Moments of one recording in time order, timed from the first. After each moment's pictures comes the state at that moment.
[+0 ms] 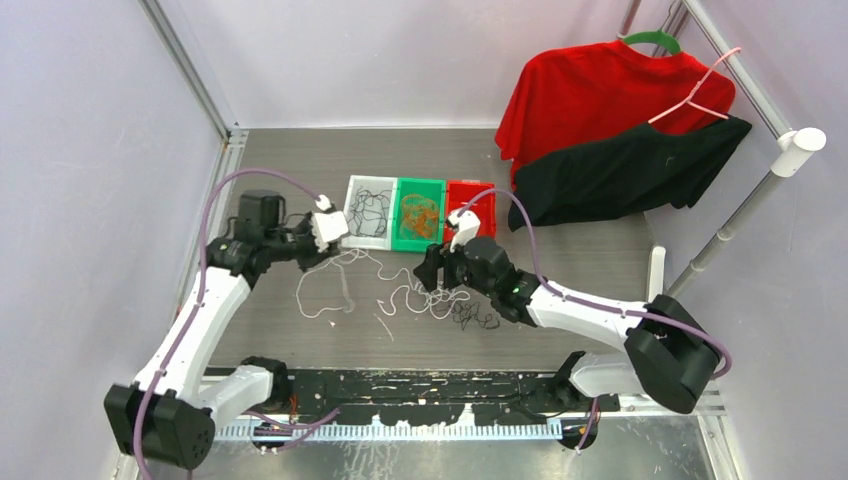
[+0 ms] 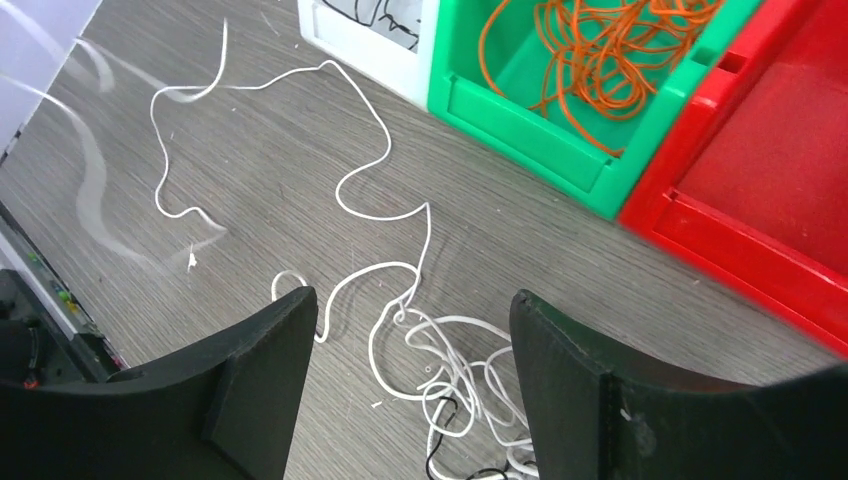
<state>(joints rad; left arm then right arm) -0.16 1.00 0.94 -0.68 0.62 0.84 0.83 1.28 0.60 0.28 0.04 0.40</state>
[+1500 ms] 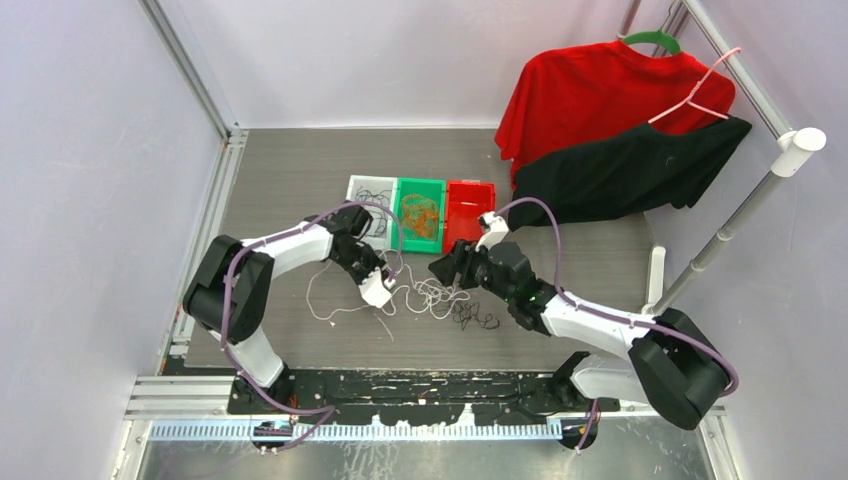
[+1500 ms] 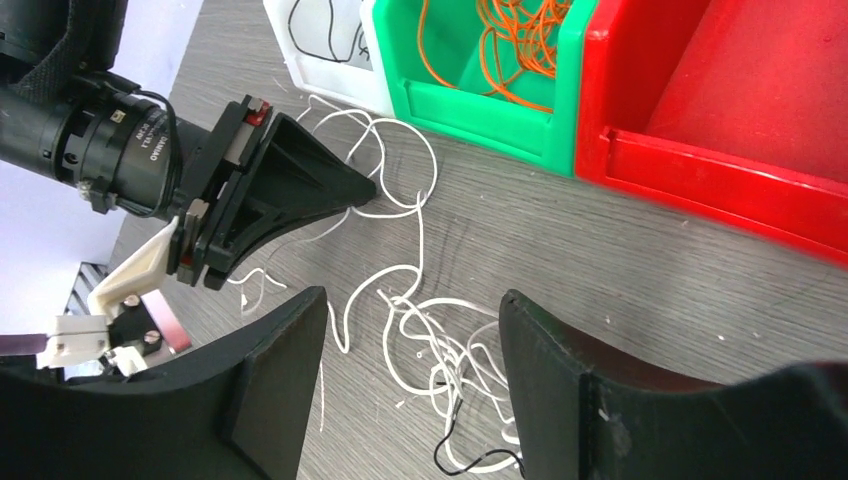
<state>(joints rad) -0.48 1.70 0.98 -0.61 0.53 1.99 0.70 1.19 0.43 0.41 -0.02 0.65</state>
